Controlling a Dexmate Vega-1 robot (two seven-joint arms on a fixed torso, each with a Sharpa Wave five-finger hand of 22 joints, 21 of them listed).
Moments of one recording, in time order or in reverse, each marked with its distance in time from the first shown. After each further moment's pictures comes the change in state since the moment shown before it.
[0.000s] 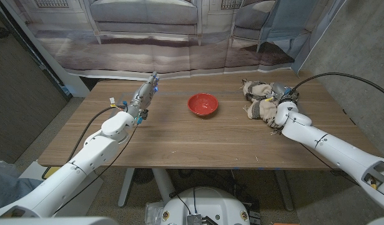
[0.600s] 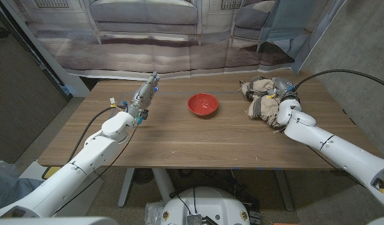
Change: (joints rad) left arm -0.003 -0.006 0.003 0.005 0.002 -0.006 -0.005; left_hand 0.000 0.000 0.000 0.000 0.000 -0.004 -0.004 0.000 0.000 -0.004 0.004 0.000 0.000 0.000 0.000 0.000 0.000 0.004 0.004 0.000 0.000; right arm -0.049 -0.040 0.043 -0.116 -0.024 -0.028 -0.024; right_hand 0.001 -0.001 -0.004 -0.004 0.000 0.000 0.000 -0.001 -0.006 0.002 -0.002 0.000 0.027 0.000 0.000 -0.008 0.019 -0.019 0.009 0.035 0.004
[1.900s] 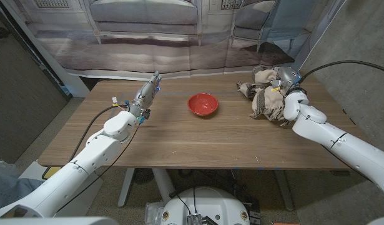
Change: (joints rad) left arm -0.005 0.000 0.009 -0.015 0.011 0.011 0.008; left_hand -0.004 0.004 -0.008 0.000 0.000 0.000 0.000 0.000 0.000 0.000 0.000 0.000 0.000 0.000 0.000 0.000 0.000 0.000 0.000 0.000 0.000; right arm -0.029 -0.058 0.069 -0.076 -0.044 0.077 0.011; right_hand 0.032 0.010 -0.006 -0.003 0.001 0.004 -0.004 -0.004 -0.008 0.004 -0.003 -0.012 0.045 -0.011 0.004 -0.007 0.027 -0.054 0.014 0.072 -0.005
